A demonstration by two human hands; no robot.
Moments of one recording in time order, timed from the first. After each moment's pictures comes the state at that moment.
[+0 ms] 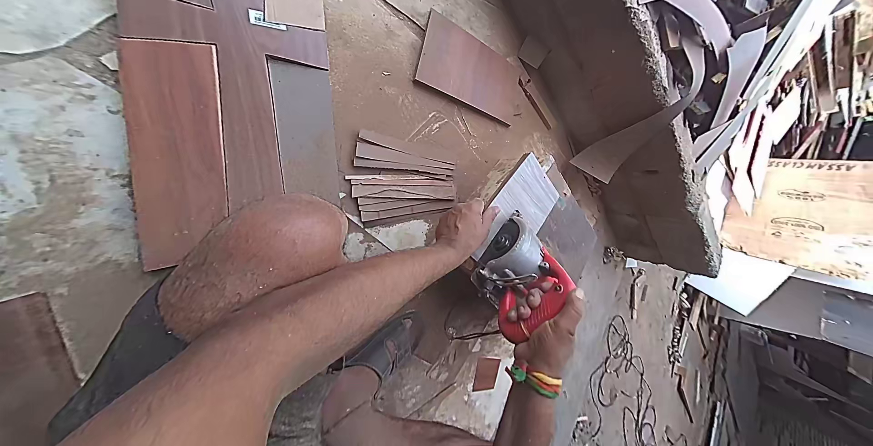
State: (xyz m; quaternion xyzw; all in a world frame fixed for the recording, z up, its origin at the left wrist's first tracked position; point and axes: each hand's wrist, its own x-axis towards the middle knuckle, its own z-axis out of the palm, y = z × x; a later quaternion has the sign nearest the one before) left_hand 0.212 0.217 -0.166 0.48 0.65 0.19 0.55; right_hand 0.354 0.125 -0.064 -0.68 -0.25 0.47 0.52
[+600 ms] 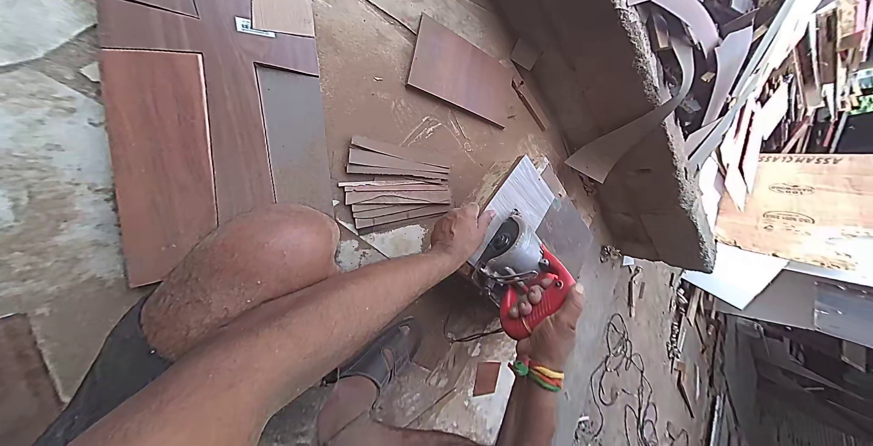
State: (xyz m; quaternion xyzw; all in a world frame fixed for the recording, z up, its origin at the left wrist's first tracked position) left_hand 0.212 0.217 -0.165 0.48 0.65 0.19 0.56; right_hand 0.354 0.138 -0.063 -0.70 -0.24 0.44 0.51
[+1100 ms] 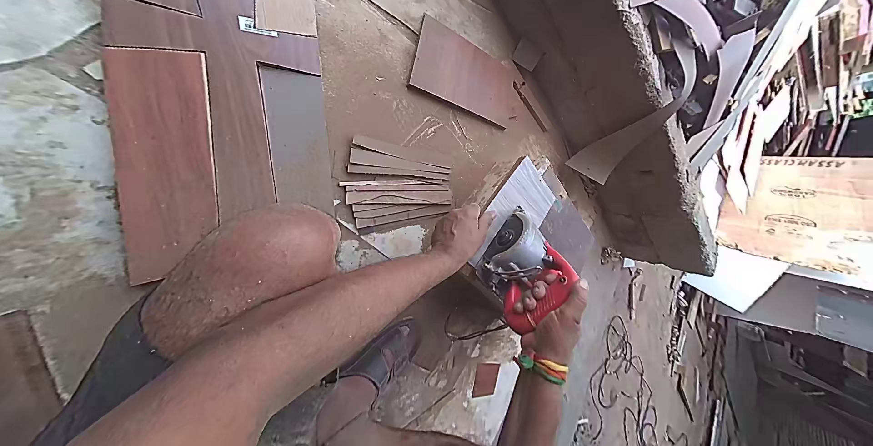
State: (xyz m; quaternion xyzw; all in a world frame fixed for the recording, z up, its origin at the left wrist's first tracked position) left_hand 0.211 0.218 -0.164 0.47 0.65 0.19 0.56; right_hand 0.358 0.150 -0.062 -0.70 -0.26 0.44 0.51
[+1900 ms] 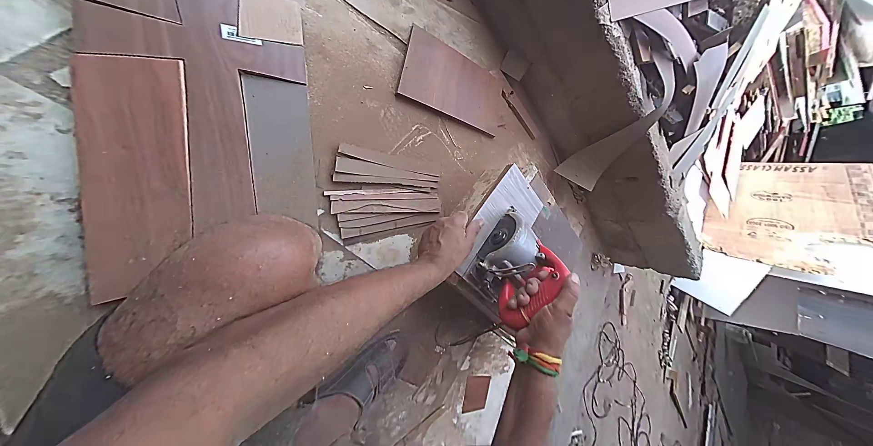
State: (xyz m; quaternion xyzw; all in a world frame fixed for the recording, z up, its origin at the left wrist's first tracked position) left_hand 0.213 0.217 -0.164 0.47 0.66 0.19 0.56; right_hand 0.366 0.171 -0.064 -0.70 -0.26 0.44 0.51
